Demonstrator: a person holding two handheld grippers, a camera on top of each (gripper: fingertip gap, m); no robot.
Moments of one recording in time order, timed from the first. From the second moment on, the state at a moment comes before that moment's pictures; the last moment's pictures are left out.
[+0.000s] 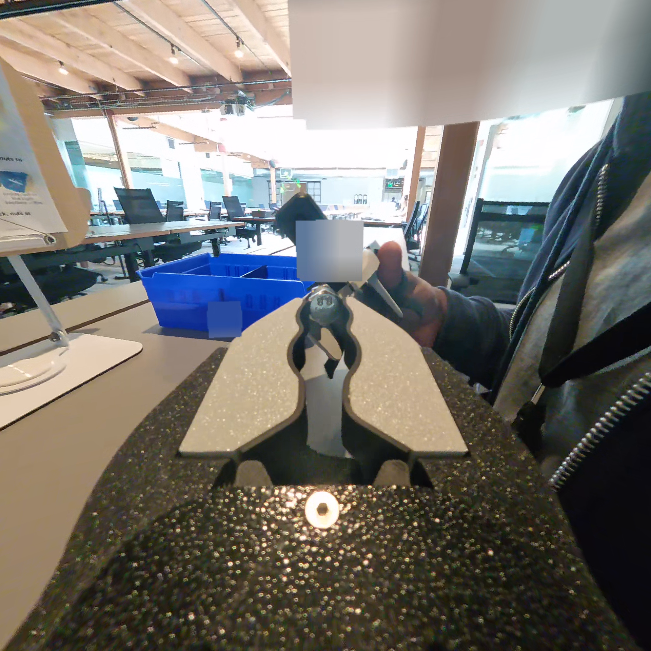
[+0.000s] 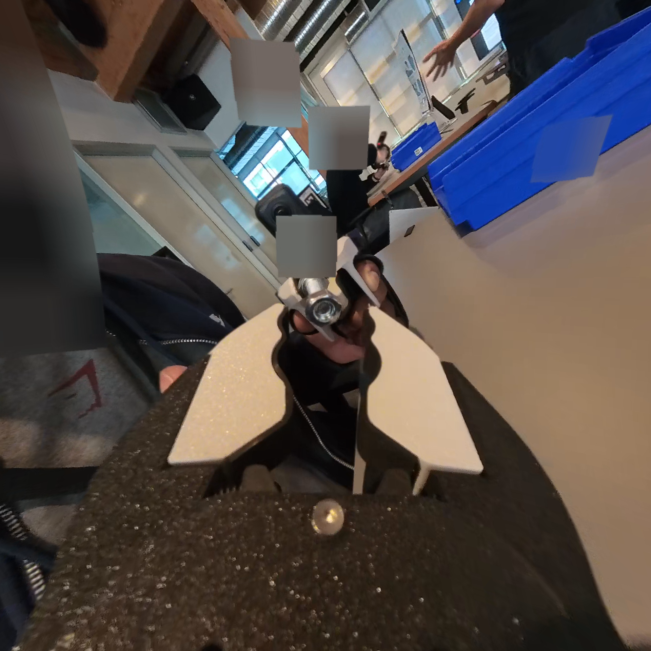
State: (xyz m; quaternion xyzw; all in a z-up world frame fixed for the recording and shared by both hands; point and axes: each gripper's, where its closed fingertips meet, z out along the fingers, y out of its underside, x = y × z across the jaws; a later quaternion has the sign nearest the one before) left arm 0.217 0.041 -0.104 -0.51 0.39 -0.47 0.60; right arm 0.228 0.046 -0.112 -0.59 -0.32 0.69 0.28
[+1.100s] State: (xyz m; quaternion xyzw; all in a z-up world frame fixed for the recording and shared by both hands) left arm 0.222 0.048 -0.112 -0.47 0.14 -0.81 0.32; right arm 0.233 0.048 -0.108 -0.52 -0.52 0.39 0.55
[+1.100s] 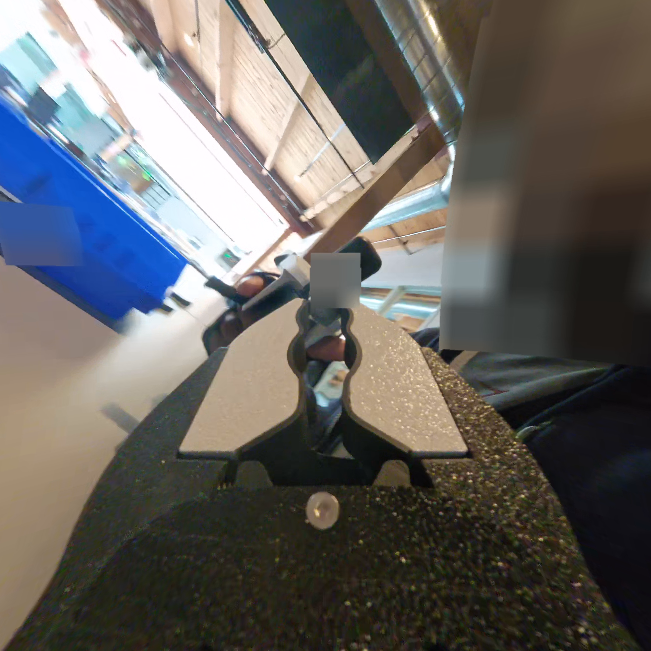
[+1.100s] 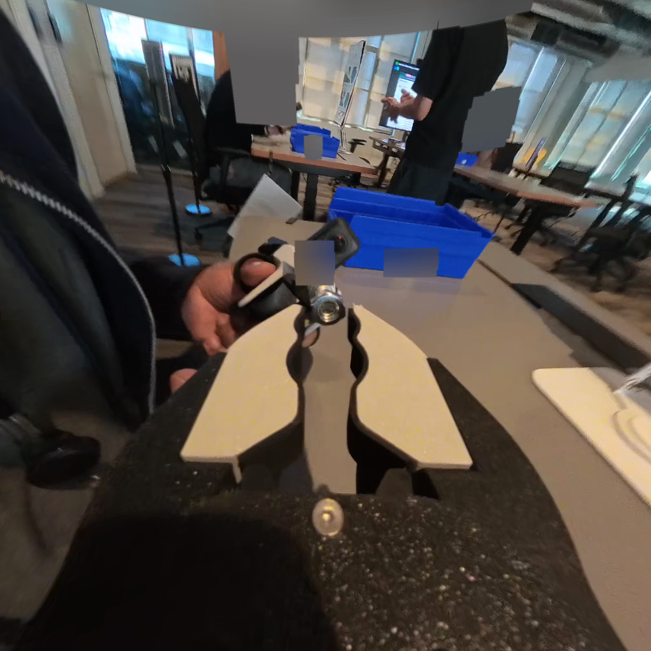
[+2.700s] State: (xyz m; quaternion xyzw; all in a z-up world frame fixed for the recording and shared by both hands) left arm 0.218 0.047 -0.108 -0.48 0.20 -0.74 0.42; right arm 0.233 0.055 -0.106 -0.56 -0.43 0.53 0.47
